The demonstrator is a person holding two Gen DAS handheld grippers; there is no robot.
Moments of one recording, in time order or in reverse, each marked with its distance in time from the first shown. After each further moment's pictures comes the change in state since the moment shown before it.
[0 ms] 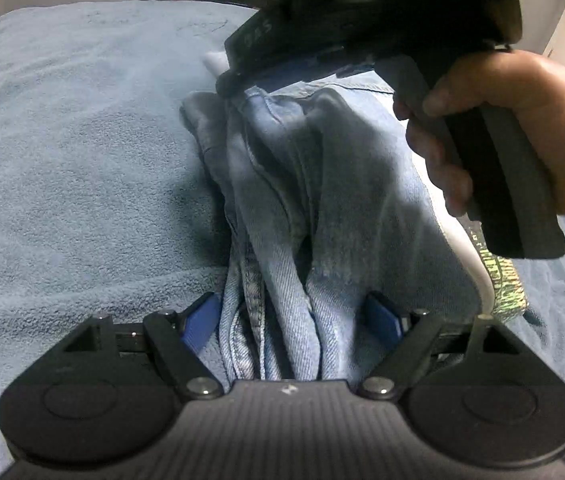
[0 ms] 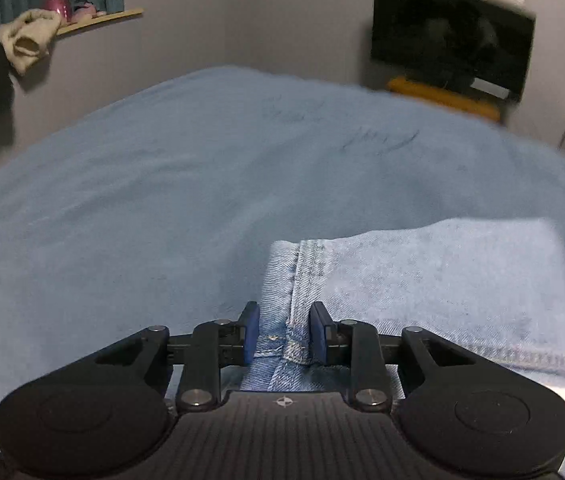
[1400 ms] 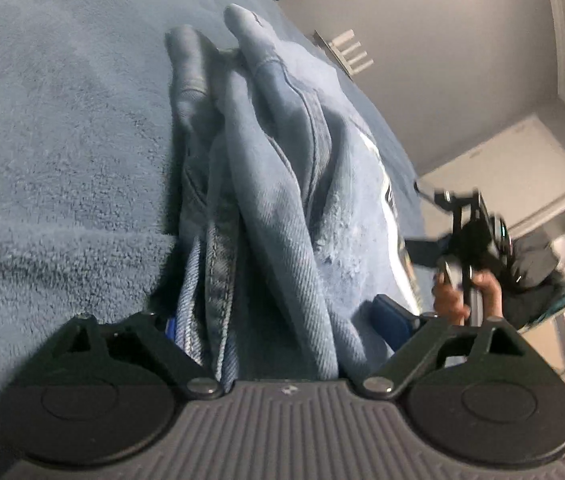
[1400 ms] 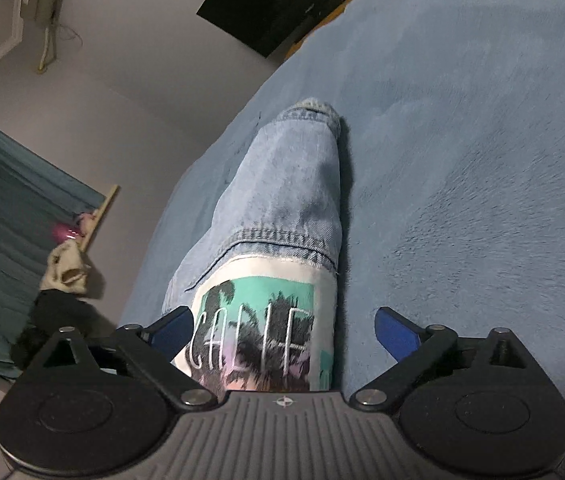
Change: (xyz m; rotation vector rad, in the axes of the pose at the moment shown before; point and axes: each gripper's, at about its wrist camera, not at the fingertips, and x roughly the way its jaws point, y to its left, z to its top) left arm 0.031 0.070 -0.033 -0.353 0.000 -0.460; right arm -0.037 -0.281 -0.132 0.760 -0.091 0.414
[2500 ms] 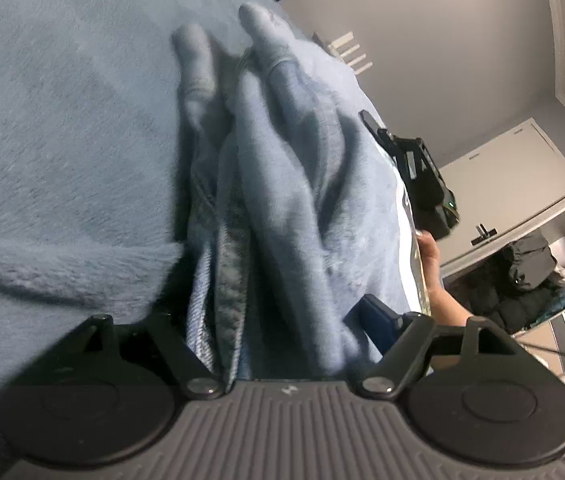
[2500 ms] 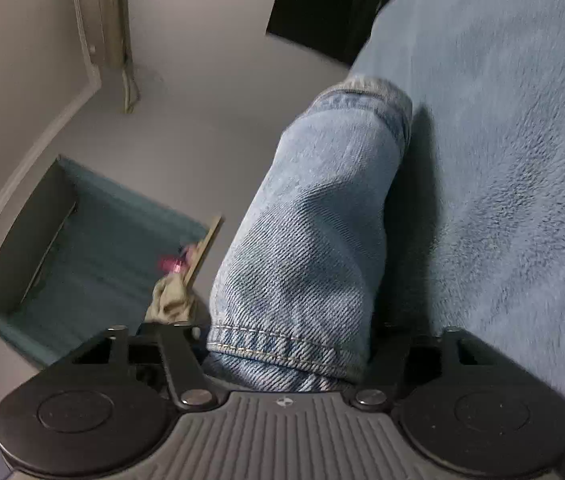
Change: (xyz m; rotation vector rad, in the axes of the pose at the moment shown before) left arm -0.006 0.004 0.009 -0.019 -0.026 -0.018; right arm 0.165 -0.032 0.063 0.030 -0.121 0.346
